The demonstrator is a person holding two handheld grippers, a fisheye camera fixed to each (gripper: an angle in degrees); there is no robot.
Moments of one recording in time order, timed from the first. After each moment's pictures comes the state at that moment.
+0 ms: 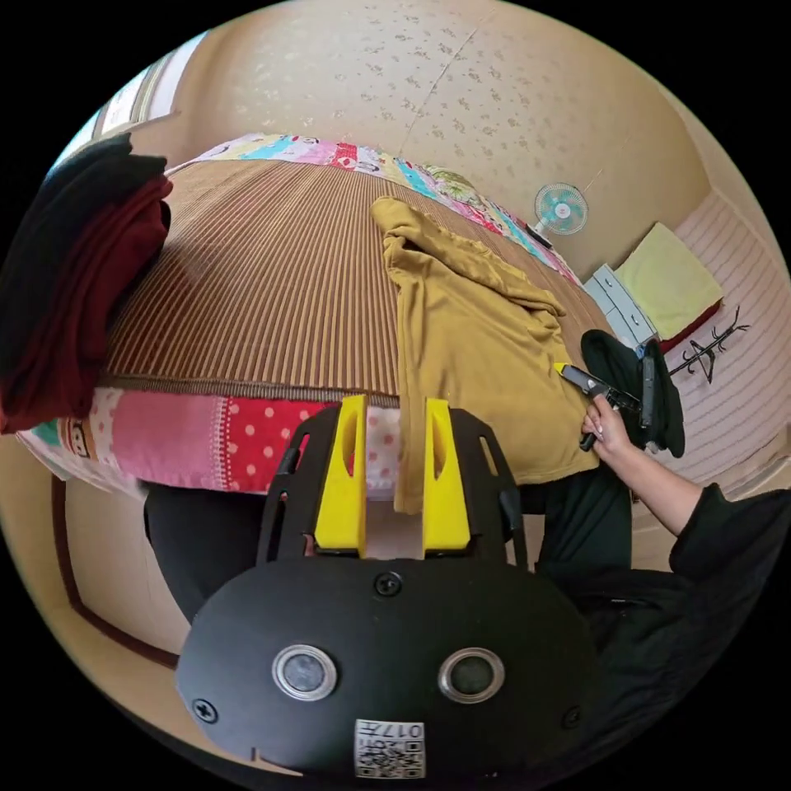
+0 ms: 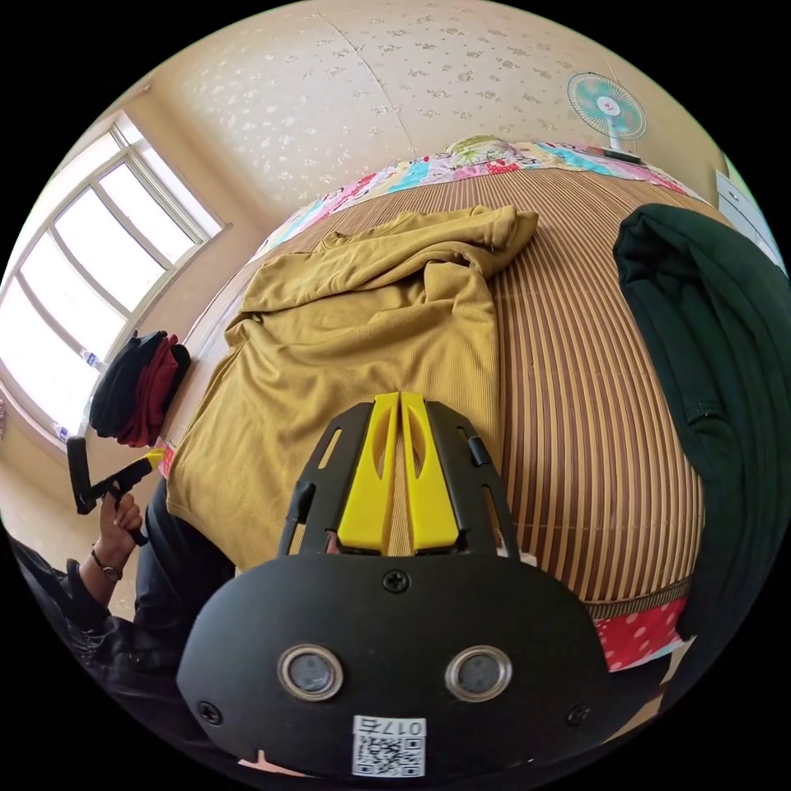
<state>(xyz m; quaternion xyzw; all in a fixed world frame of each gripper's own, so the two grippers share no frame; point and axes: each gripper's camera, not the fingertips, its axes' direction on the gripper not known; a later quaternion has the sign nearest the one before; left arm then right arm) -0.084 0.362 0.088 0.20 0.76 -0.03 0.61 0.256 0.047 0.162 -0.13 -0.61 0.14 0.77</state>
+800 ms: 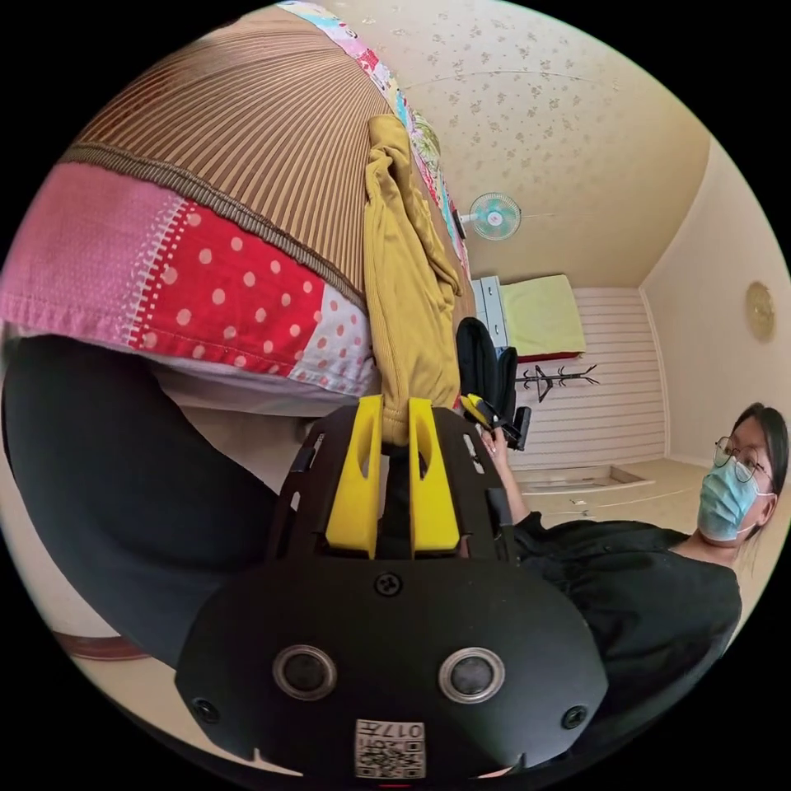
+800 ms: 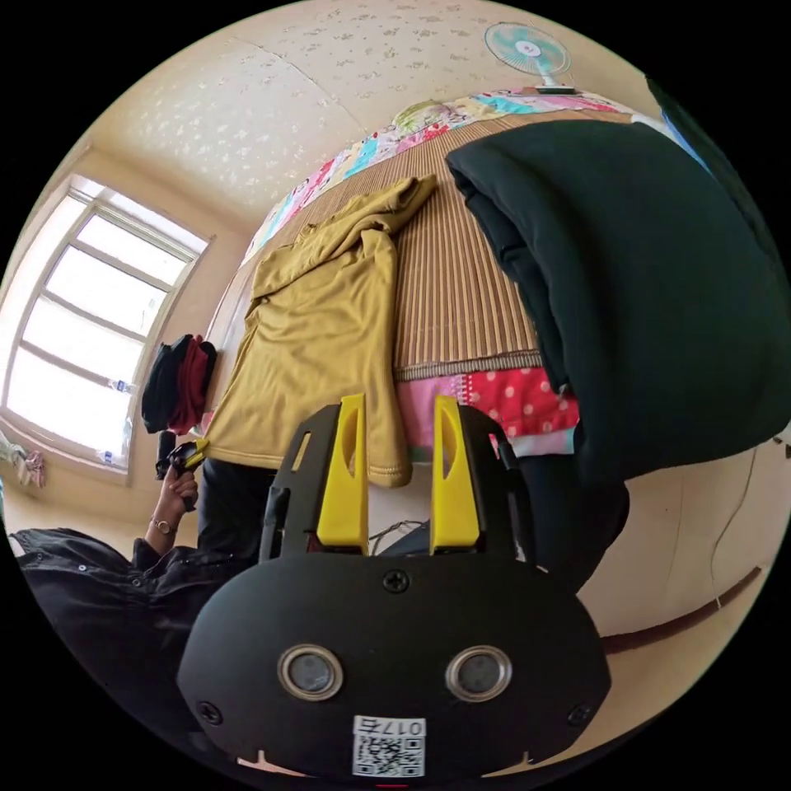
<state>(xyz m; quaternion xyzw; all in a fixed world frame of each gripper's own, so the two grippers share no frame) -0.190 0.310 0.182 0.07 0.94 0.03 0.35 0.423 0.095 0.150 -0.25 -0.65 0.17 0.70</state>
